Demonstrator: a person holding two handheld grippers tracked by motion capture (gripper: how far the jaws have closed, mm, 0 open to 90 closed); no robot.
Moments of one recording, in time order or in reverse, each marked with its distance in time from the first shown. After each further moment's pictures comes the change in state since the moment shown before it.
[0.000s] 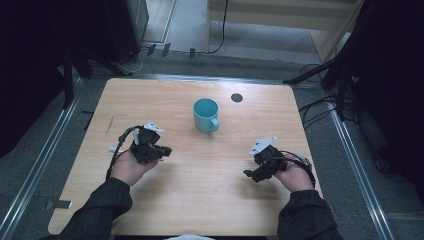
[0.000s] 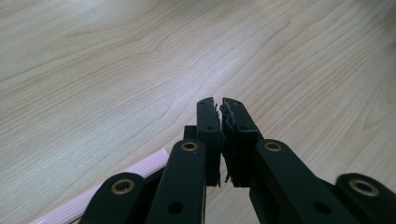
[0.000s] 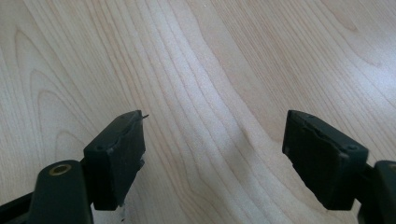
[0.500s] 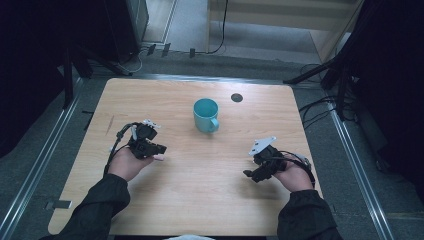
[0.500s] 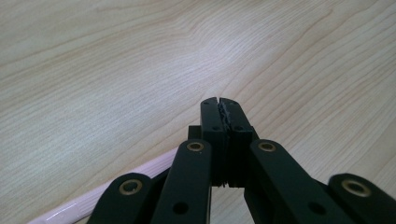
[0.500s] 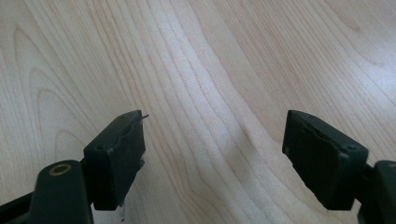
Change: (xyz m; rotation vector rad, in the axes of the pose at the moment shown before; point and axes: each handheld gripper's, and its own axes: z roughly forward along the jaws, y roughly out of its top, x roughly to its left) left arm 0.020 0.005 0.008 0.086 0.034 -0.066; right arm 0.000 0.000 0.001 0.003 0.000 -0.007
